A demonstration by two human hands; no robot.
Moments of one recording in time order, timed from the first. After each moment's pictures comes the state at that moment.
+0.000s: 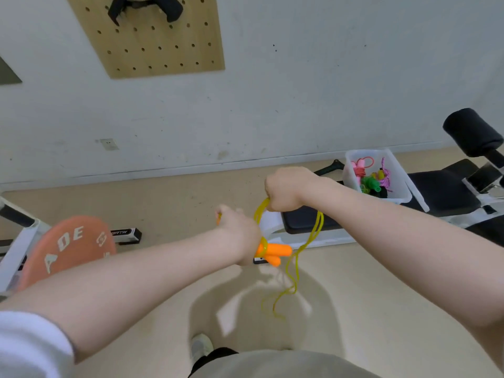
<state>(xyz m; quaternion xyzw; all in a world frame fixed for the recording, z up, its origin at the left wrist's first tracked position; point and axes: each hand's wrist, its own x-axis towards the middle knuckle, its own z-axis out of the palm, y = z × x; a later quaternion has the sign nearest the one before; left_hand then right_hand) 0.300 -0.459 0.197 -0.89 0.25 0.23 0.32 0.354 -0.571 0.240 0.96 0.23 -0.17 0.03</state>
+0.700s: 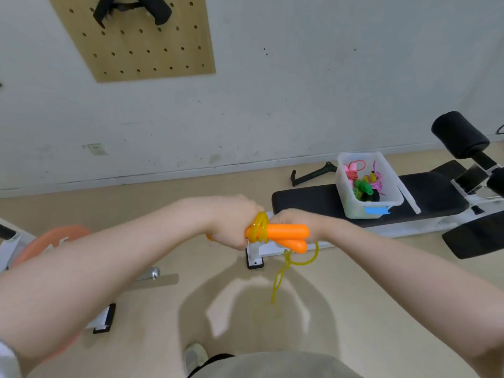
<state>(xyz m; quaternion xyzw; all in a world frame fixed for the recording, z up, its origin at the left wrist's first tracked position) 0.339 -0.442 0.250 -0.89 0.38 0.25 0.06 0.338 -0.609 0.176 0.89 0.19 -0.30 -0.29</state>
